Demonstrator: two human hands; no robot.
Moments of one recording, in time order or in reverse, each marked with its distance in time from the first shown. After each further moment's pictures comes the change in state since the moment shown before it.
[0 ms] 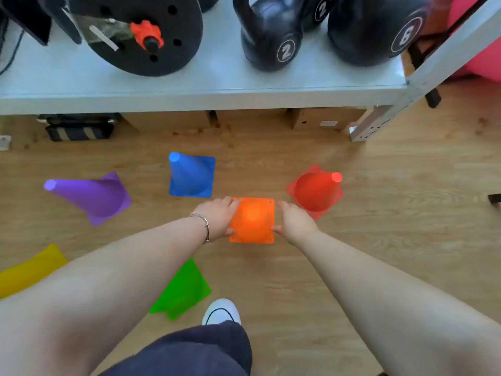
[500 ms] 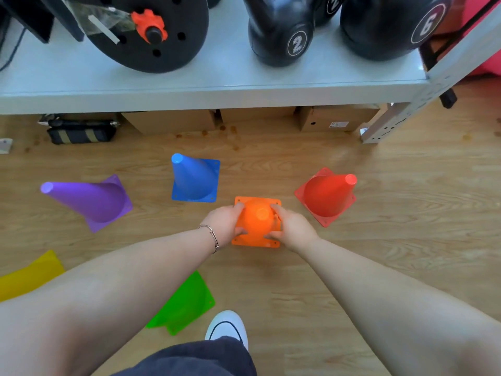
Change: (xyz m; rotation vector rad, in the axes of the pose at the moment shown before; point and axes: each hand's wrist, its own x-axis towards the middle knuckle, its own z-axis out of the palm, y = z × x) left_hand 0.019 -0.003 0.029 -0.324 0.090 -0.143; right_hand 0.024 -0.004 0.024 0.111 -0.014 -0.076
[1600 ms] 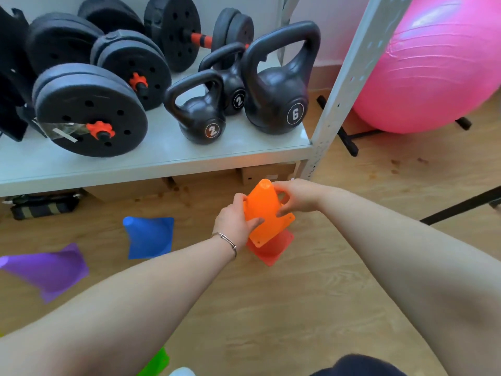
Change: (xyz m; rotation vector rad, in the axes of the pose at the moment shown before) left_hand 0.013 0.201 -0.098 -0.371 0.395 -0.043; right_hand -0.064 0.060 -0.245 -0.235 0.062 -0.166
